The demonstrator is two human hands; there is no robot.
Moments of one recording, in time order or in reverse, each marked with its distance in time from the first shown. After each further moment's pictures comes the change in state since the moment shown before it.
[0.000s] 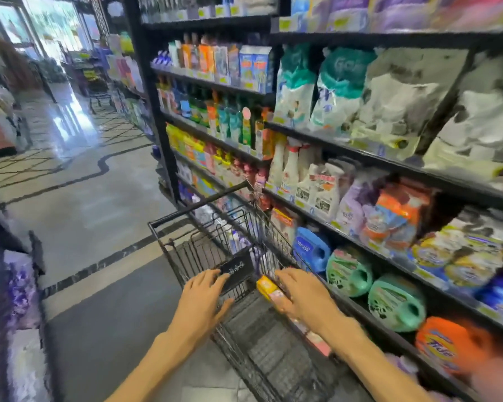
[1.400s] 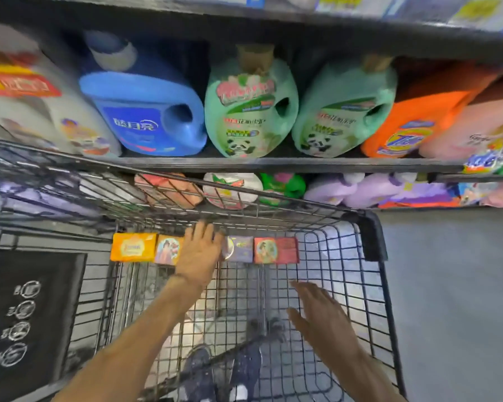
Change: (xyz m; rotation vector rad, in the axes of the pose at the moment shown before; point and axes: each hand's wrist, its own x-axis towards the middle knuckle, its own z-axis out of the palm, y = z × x) left_hand 0.291 0.077 0.578 0.171 -0.487 0.876; right_hand -0.026 0.130 0.405 0.446 -0.255 1.292
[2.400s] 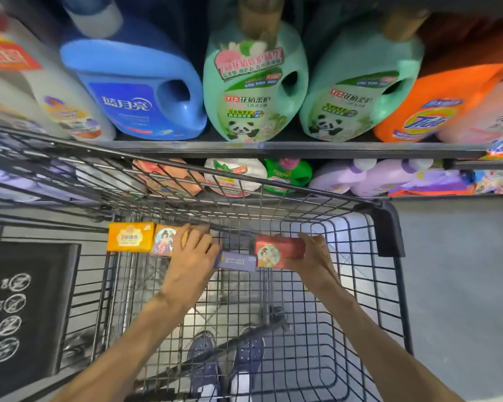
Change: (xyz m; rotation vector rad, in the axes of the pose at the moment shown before) left_hand -0.043 -0.004 0.013 -0.110 0.235 0.123; right_hand 0.106 0.019 0.017 0.461 0.027 0.331
